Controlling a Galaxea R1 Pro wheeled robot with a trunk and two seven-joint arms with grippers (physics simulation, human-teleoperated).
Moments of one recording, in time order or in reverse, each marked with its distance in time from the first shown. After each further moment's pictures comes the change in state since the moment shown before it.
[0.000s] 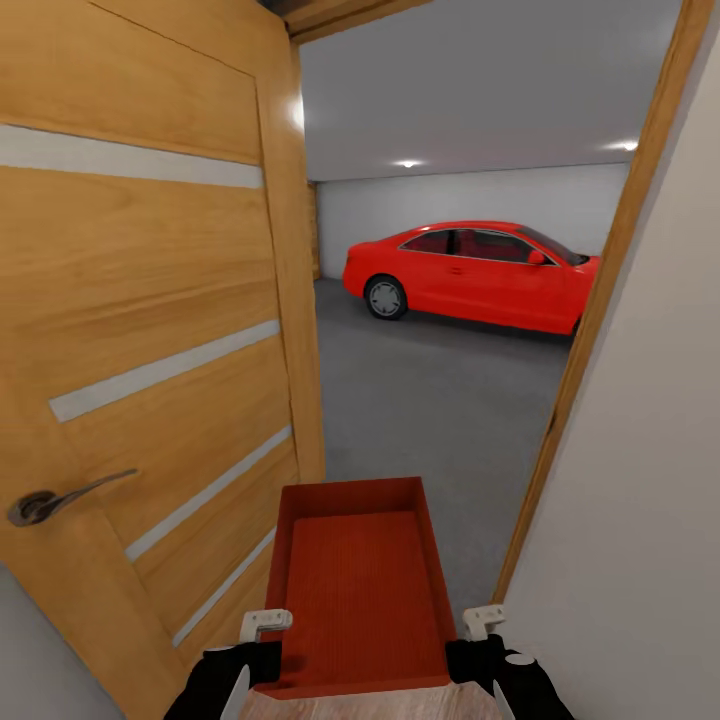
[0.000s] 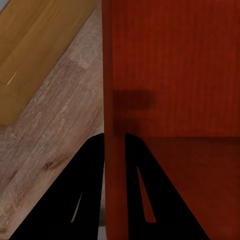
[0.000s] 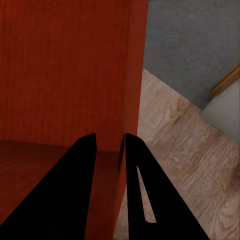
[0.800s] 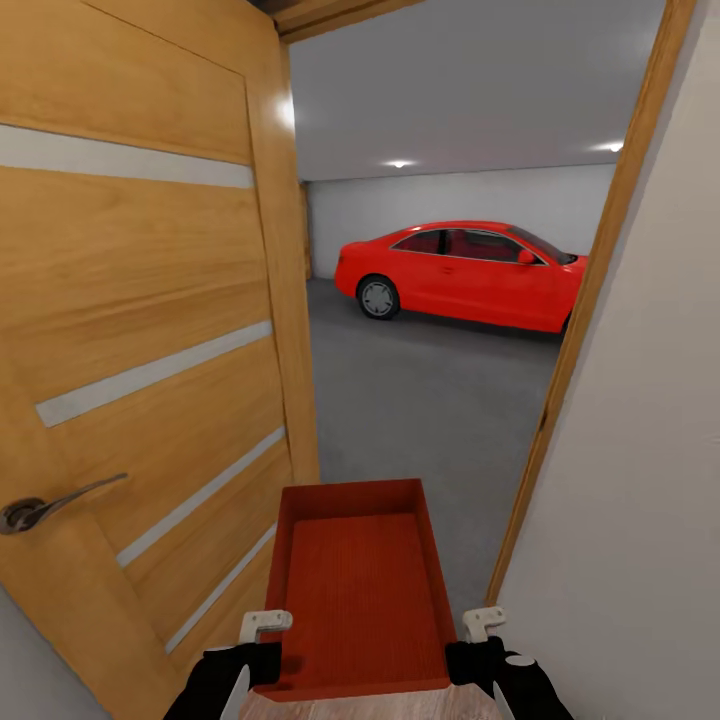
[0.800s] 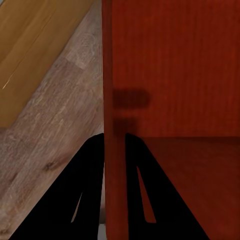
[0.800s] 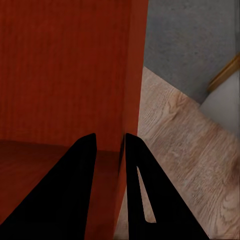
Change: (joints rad) left arm 0.000 0.000 0.001 0.000 -0.004 0.009 0.000; right arm 0.000 0.000 0.000 0.007 -0.007 0.002 -0.001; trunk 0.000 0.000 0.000
